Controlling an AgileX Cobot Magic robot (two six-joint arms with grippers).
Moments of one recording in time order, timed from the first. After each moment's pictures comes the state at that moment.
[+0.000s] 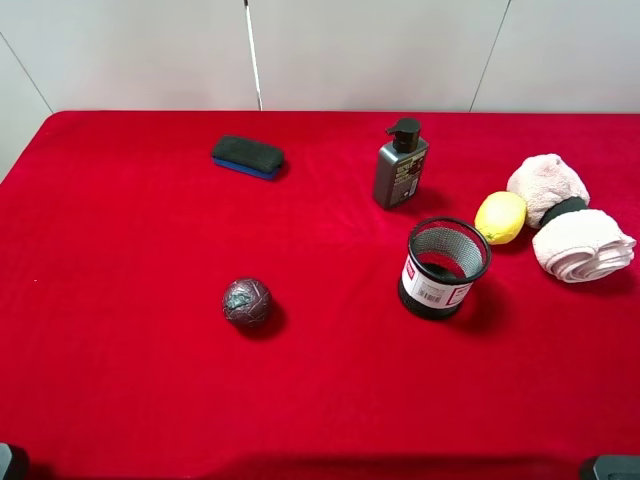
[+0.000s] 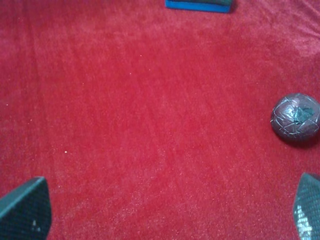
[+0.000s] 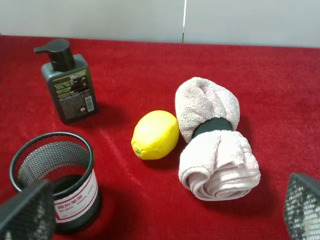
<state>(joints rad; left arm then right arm) -0.28 0.00 -0.48 0.00 1.07 -0.02 -0.16 -0.01 -0.50 0.26 1.03 -0.21</state>
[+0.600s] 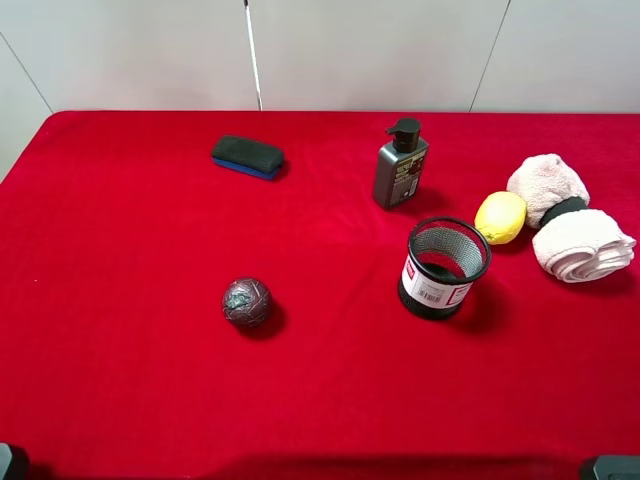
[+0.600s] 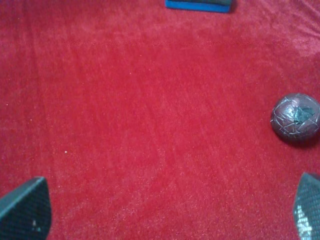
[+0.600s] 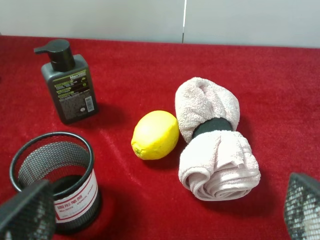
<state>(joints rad) -0.28 0.00 -0.48 0.00 1.07 -0.02 -0.16 -0.01 -0.50 0.26 1.03 -0.21</state>
